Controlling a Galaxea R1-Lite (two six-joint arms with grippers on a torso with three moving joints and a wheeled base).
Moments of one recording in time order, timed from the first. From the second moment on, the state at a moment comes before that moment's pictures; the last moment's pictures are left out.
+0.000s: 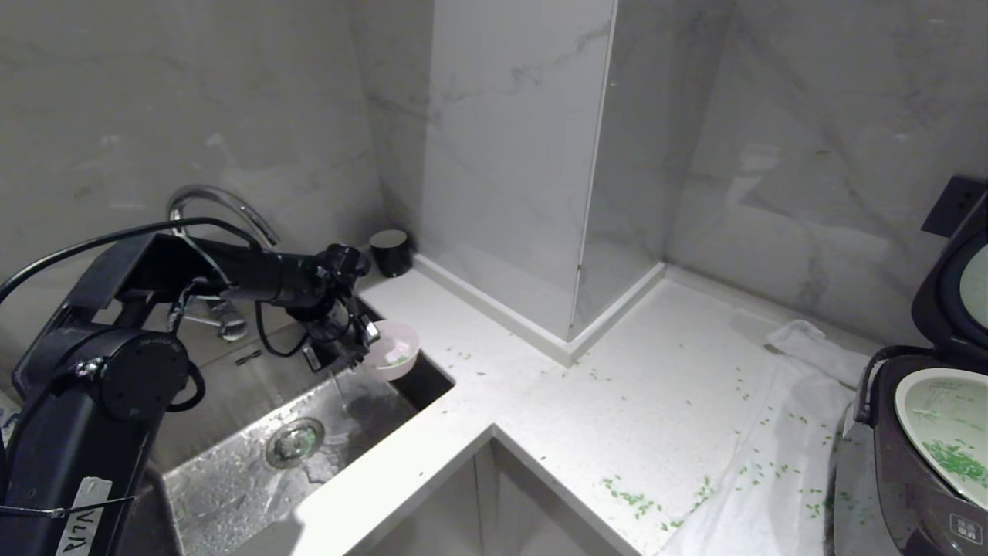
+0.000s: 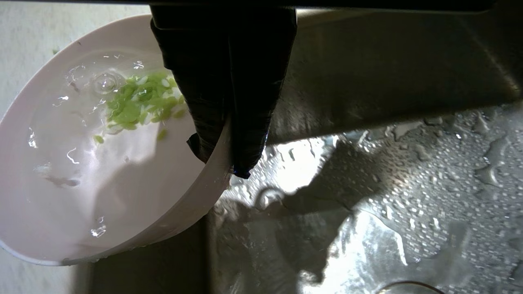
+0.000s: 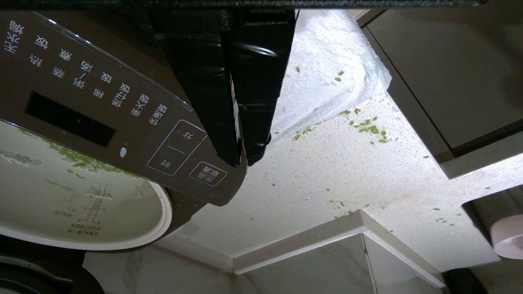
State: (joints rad) left arm -0.19 2.44 -1.88 0.51 0.08 -0.77; right arm 0.00 0.00 -0.01 0.04 0.02 -0.04
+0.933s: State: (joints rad) left arm -0.53 2.45 -1.94 0.50 0.09 -0.74; right arm 0.00 0.00 -0.01 0.04 0.02 -0.04
